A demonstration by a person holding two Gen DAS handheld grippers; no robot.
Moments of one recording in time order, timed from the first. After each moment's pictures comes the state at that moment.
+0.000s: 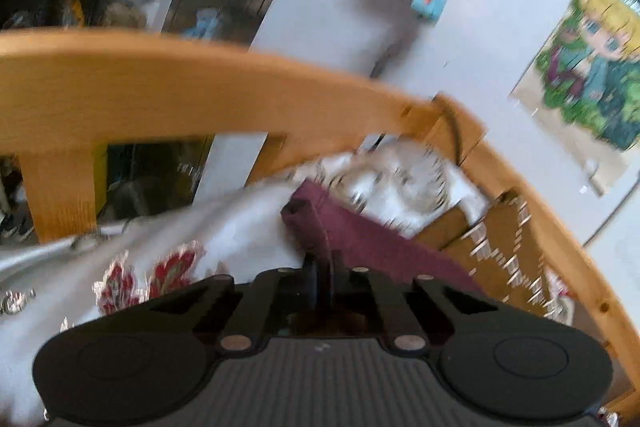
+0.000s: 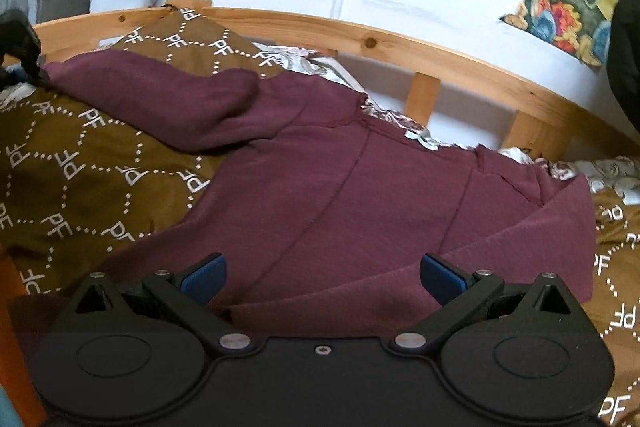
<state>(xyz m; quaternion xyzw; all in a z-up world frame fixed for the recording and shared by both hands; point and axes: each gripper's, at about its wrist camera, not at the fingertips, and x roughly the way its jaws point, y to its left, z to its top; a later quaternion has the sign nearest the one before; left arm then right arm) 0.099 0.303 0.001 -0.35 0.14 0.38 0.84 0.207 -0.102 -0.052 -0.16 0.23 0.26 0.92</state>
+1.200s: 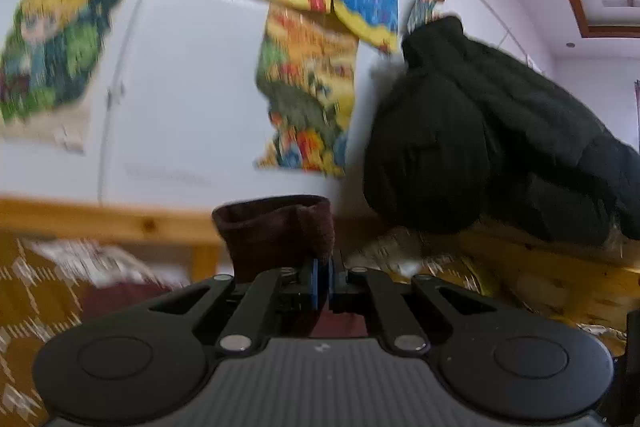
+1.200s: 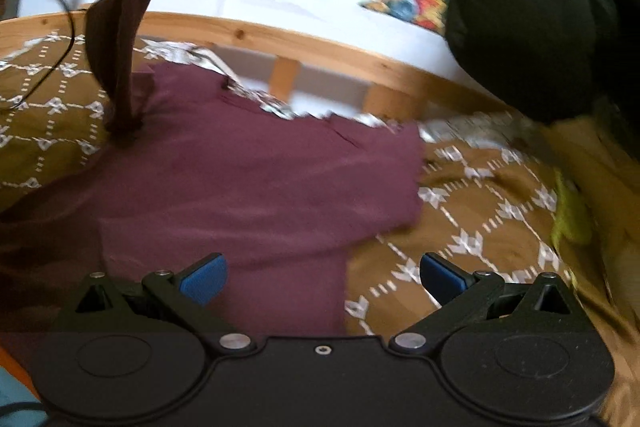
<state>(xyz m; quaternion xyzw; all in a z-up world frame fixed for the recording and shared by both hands) 0.181 0.009 0.041 -0.05 0.06 -0.20 0.98 0.168 -0.240 -0.054 -0.16 0.22 0.11 0.96</state>
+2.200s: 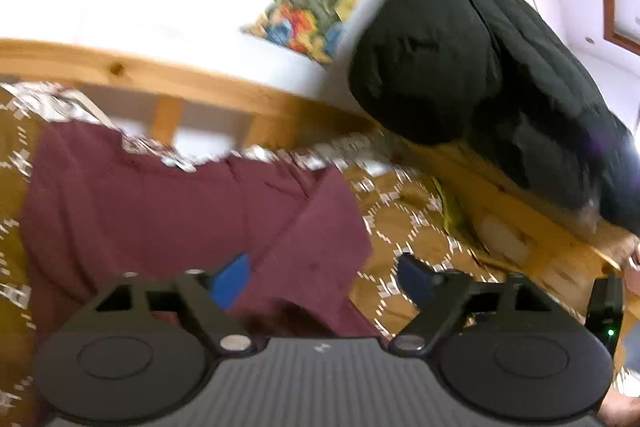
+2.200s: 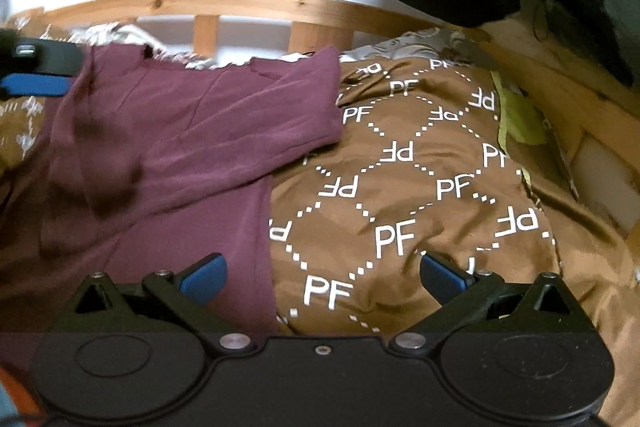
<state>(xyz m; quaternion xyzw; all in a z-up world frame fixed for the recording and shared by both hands) 0.193 0.011 -0.018 -0.13 0.19 -0.24 0.94 0.172 -0.286 -0.076 -0.08 0.28 0.04 0.96</state>
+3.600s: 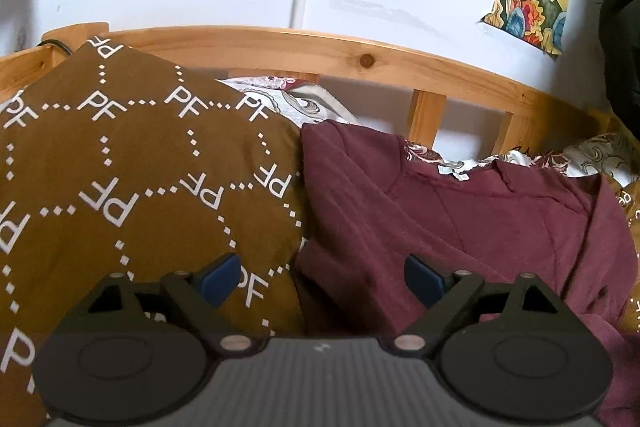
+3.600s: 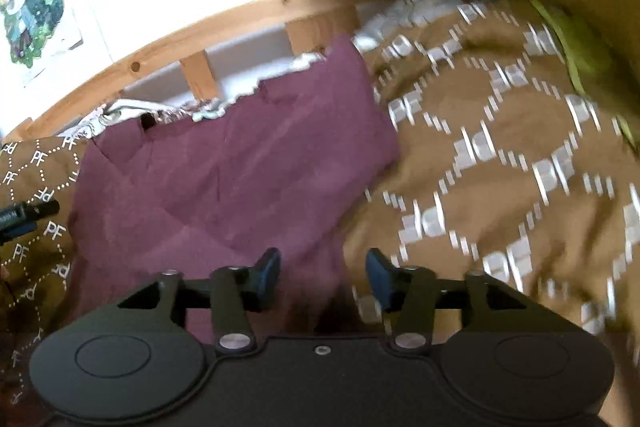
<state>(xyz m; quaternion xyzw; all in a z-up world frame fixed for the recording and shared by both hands) 0.290 0.146 -0.051 -0.08 0.26 0.02 0.96 0.260 -0.273 -0.059 0.09 0.32 0.09 0.94</state>
